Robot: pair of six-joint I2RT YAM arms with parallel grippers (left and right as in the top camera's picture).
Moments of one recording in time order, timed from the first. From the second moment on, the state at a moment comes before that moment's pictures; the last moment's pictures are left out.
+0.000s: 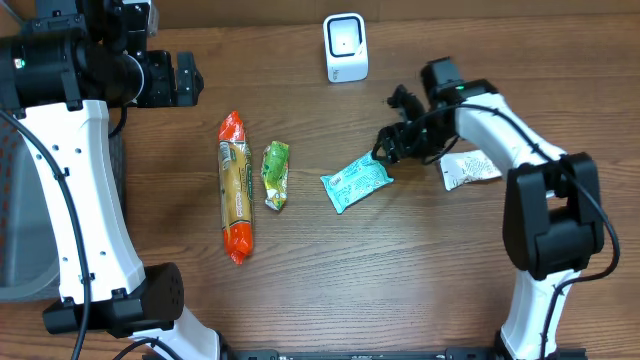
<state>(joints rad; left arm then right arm) 0.13 1.82 2.36 -1.58 0.14 0.06 0.22 2.11 1.56 -0.84 -0.56 -0.09</state>
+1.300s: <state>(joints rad) 0.13 1.82 2.36 -1.58 0.14 0.06 0.32 2.22 1.60 -0.95 -0.55 -0.12</state>
